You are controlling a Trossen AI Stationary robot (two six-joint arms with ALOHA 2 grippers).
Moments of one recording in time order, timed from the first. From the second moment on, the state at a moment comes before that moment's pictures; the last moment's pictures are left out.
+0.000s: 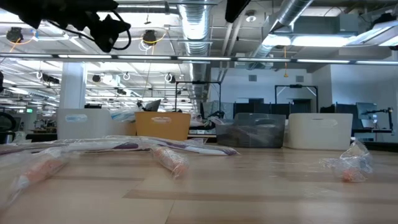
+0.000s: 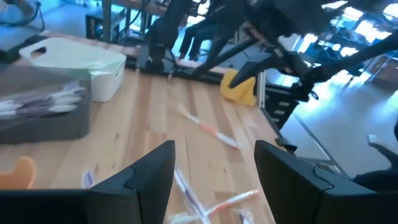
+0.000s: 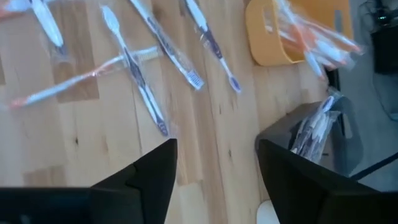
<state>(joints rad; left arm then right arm) 0.09 0.68 0.46 0.00 0.27 -0.19 0.44 2.12 2.17 -1.50 0.60 0.46</state>
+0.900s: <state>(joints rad) -0.05 0.67 0.32 0.30 0.26 -0.19 0.28 2.12 1.63 -0.76 0.29 0.02</state>
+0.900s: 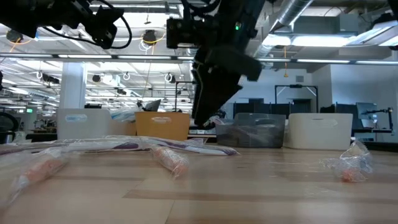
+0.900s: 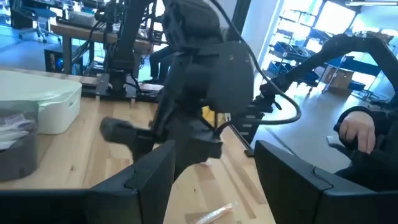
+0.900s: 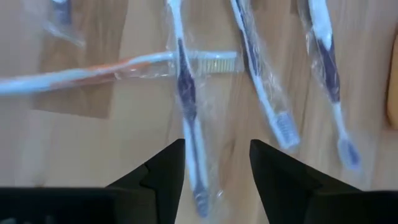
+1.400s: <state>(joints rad) -0.05 0.70 0.32 0.31 0.26 -0.18 0.25 2.11 1.49 -0.58 0.20 -0.06</state>
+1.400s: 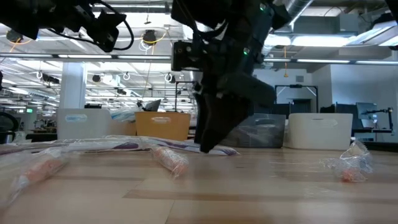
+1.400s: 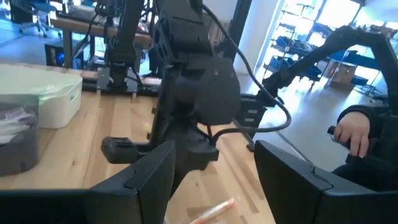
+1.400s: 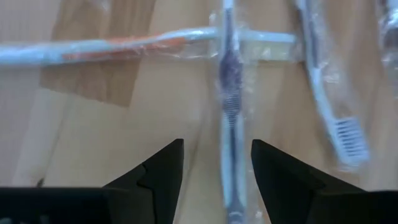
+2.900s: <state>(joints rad) -0.05 0.74 0.29 0.31 0.26 -0.10 0.34 2.10 1.70 -1.14 0.19 0.20</state>
